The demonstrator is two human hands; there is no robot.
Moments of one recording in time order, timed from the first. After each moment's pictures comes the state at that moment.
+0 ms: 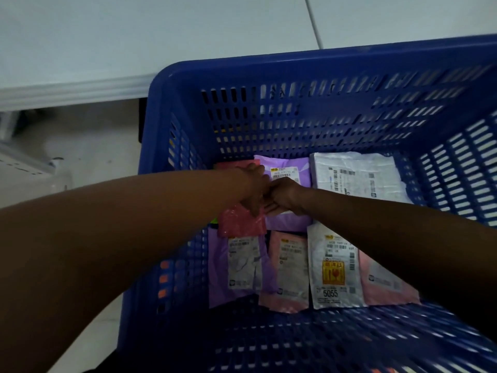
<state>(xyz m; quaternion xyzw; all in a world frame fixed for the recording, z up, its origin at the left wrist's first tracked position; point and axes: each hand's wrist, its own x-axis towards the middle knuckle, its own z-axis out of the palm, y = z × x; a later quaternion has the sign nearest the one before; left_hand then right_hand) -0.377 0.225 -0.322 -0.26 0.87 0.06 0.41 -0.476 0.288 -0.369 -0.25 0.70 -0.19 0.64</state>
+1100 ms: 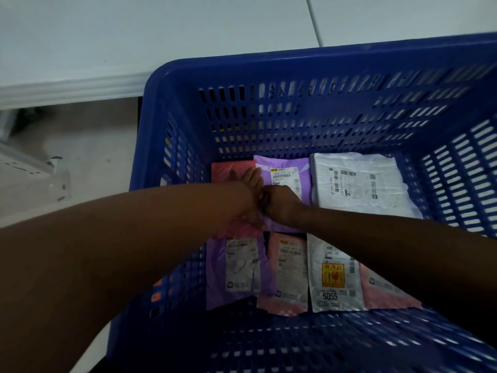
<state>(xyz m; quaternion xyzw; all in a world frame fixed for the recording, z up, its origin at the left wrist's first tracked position) -0.373 0.237 -0.362 -0.30 0.84 0.04 0.45 -0.471 0.310 -0.373 -0.58 0.70 -0.07 0.41</state>
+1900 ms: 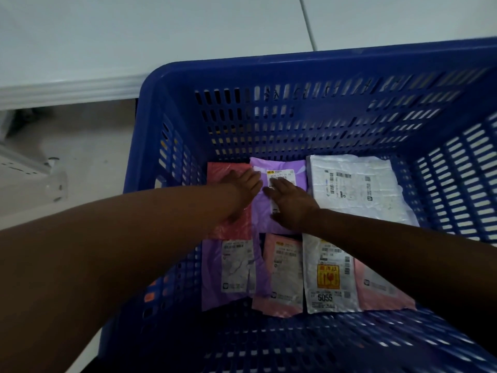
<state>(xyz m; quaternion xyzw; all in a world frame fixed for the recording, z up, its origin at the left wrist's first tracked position) -0.357 0.230 -0.363 -0.20 0.89 -0.07 0.40 -0.512 0.322 -0.400 -0.72 0.65 0.08 0.22</state>
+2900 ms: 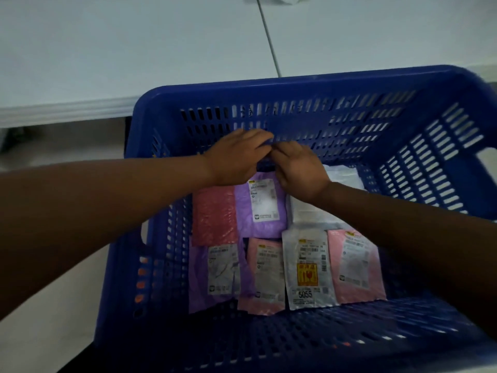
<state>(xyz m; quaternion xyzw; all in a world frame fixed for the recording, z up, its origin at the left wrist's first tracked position) -0.385 0.205 -0.273 -0.13 0.99 -0.06 -0.06 -0.562 0.314 -0.302 -0.76 0.63 -0.15 -0.06</state>
